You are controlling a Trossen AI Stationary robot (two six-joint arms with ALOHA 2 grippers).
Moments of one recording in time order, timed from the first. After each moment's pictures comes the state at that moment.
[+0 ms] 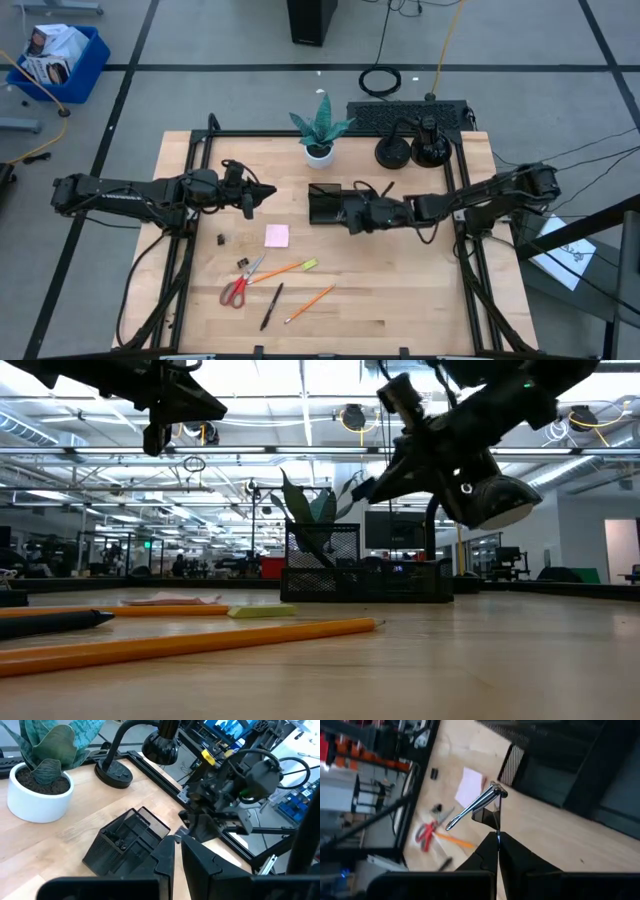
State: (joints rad) left arm 0.03 0.80 0.56 0.00 -0.19 -0.68; right arm 0.08 1.45 0.70 0.16 0.14 1.28
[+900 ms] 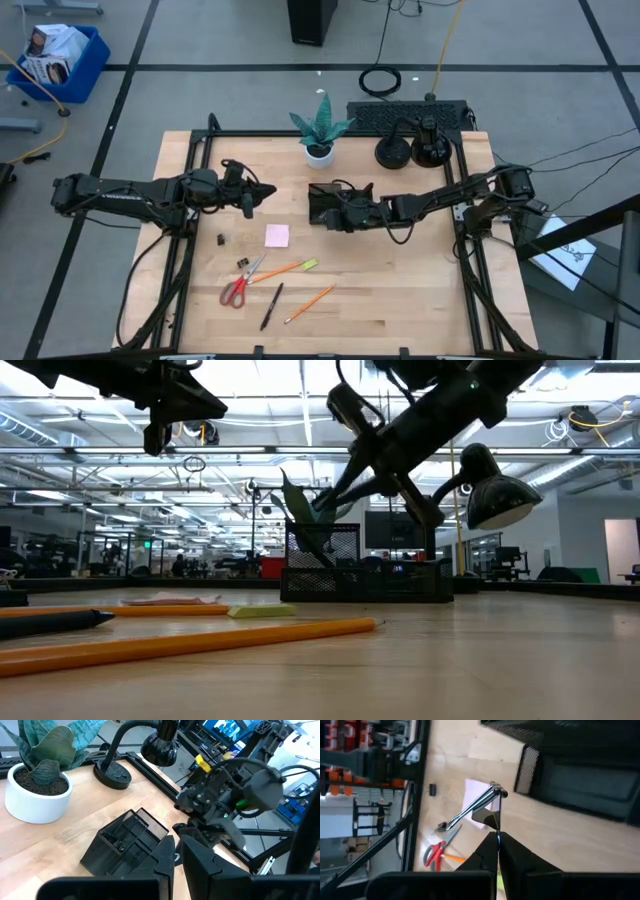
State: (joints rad) left arm 0.03 0.80 0.56 0.01 -0.19 -0.68; right arm 0.08 1.66 0.92 0.09 0.15 1.43
